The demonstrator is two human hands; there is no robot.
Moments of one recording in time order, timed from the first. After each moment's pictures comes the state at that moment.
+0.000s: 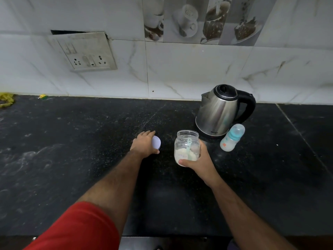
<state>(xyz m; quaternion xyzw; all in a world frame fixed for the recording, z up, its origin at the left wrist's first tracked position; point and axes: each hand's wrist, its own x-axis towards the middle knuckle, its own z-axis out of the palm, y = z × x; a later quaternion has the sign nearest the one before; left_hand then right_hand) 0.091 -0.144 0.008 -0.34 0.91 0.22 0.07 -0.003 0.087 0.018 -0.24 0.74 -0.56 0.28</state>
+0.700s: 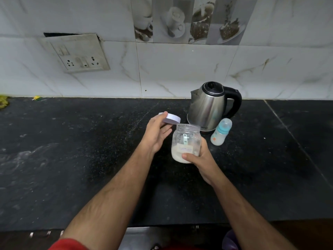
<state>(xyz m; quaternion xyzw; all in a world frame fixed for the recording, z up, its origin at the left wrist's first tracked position) 0.064 -0.063 0.084 -0.27 0.44 0.84 -0.19 0.011 0.127 0.058 -0.24 0.64 -0.64 0.34</state>
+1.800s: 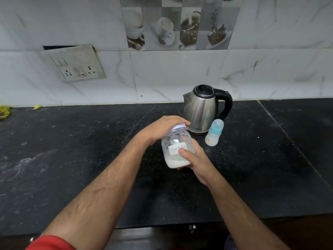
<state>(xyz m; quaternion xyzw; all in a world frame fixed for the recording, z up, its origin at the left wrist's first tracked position) 0.064 -0.030 0.163 -0.14 0.79 0.59 -0.01 0.026 0.139 0.096 -0.25 0.60 -0.66 0.38</state>
